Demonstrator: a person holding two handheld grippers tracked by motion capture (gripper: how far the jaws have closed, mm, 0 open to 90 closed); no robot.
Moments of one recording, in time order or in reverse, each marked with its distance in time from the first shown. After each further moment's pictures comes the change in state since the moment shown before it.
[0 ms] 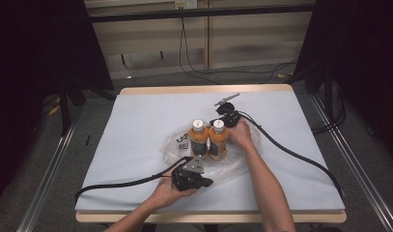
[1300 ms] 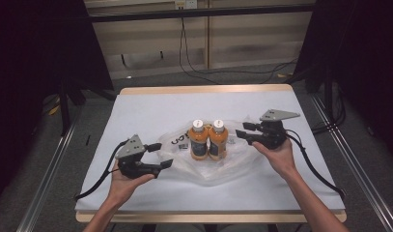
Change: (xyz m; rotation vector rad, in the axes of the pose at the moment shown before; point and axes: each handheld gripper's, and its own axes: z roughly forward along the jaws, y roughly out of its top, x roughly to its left) left arm 0.015 -0.041 -0.145 -0.326 0.381 -0.167; right arm 0.044 -0.076 -0.170 -0.351 -0.035 -0.042
